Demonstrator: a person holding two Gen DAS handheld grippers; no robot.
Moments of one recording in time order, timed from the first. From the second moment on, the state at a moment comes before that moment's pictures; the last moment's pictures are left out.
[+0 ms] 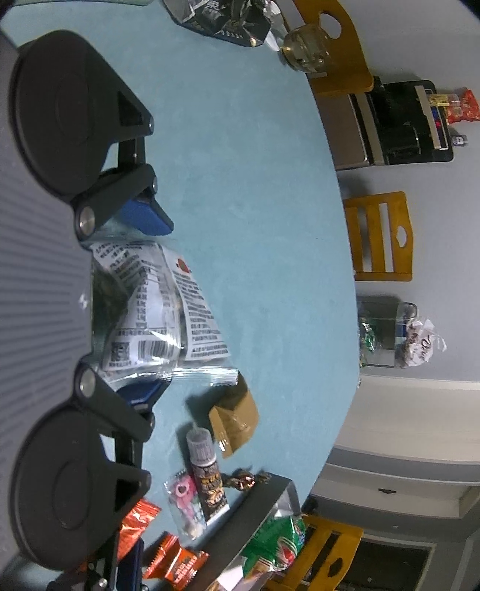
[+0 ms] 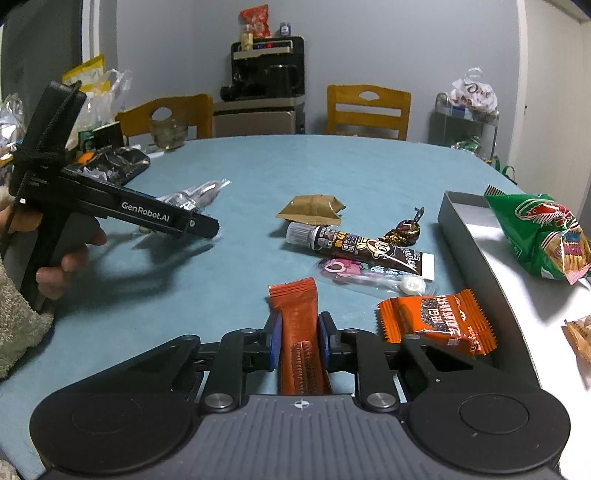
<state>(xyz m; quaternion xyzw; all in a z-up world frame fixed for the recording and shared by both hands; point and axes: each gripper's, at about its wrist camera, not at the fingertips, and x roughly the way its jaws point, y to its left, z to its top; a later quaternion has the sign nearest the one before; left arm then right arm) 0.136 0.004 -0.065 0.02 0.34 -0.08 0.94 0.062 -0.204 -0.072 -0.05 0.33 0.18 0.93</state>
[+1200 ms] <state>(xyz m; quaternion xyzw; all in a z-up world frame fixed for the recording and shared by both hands) 0.096 -0.062 -0.012 0.07 0.27 -0.10 0.96 0.040 -0.252 -0.028 -0.02 0.25 0.16 0.95</state>
